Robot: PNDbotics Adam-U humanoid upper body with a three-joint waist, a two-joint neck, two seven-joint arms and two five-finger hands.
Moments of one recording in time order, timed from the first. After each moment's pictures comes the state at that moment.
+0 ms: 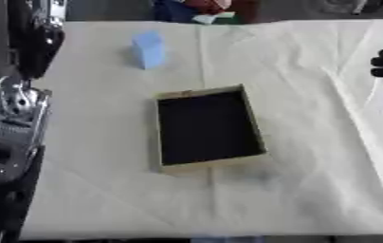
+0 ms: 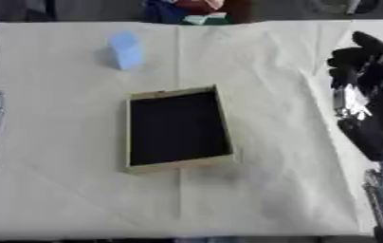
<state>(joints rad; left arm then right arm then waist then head) -0.55 0.26 -0.04 -1.92 -0.24 -0.08 0.25 -0.12 -0.31 0.03 -1.98 0.08 -0.21 -0.11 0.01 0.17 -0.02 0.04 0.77</state>
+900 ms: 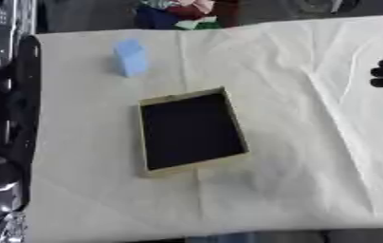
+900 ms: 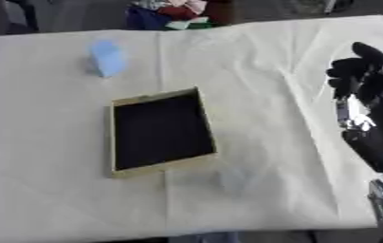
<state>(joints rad) -0.89 0.27 0.15 -1.58 -0.04 0.13 0.50 -0.12 -0.30 0.06 -1.98 0.05 -0.20 -0.07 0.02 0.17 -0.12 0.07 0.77</state>
